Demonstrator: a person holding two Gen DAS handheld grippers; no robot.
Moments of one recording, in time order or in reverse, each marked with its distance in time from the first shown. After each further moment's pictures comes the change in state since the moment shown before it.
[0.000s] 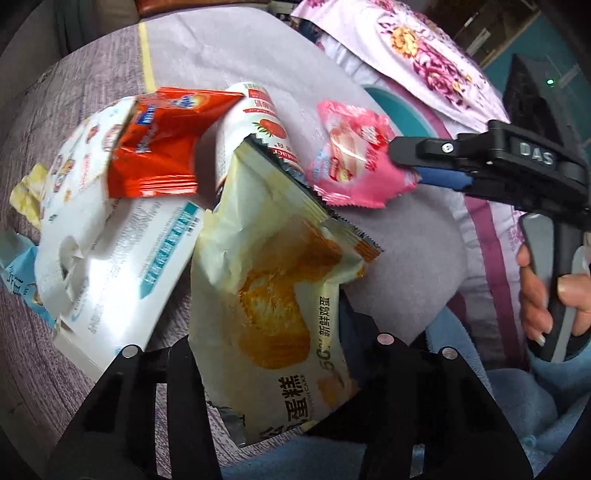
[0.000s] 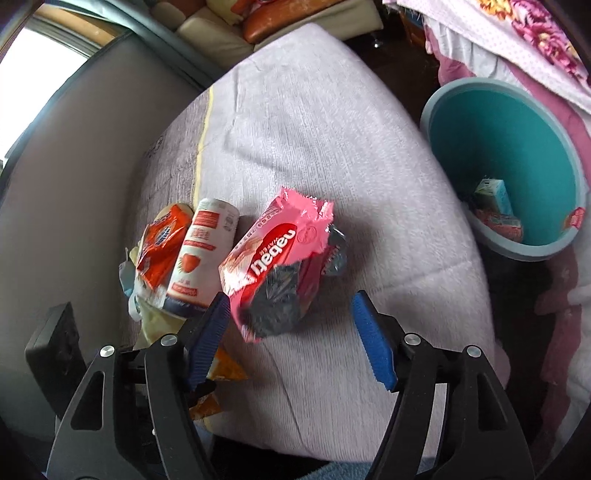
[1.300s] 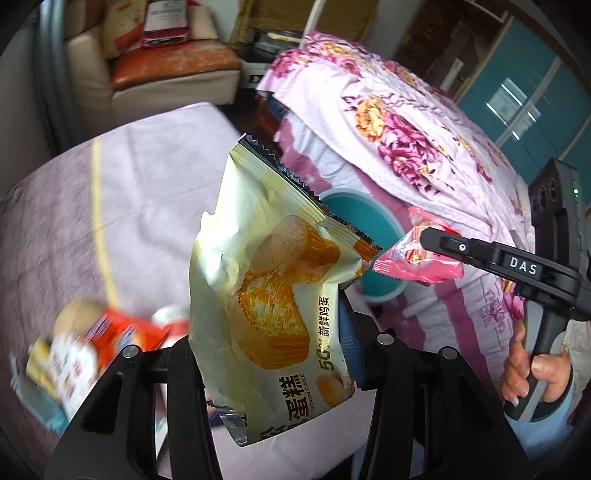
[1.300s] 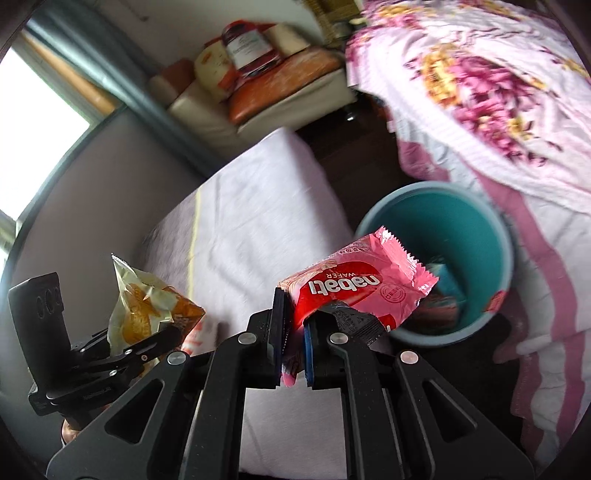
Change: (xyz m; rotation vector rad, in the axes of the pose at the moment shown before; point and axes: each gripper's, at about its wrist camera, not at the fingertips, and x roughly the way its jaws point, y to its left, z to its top) left arm -0.031 -0.074 0.139 0.088 -0.198 -0.034; right arm -0.122 -0.049 0.049 0.047 -0.298 -0.057
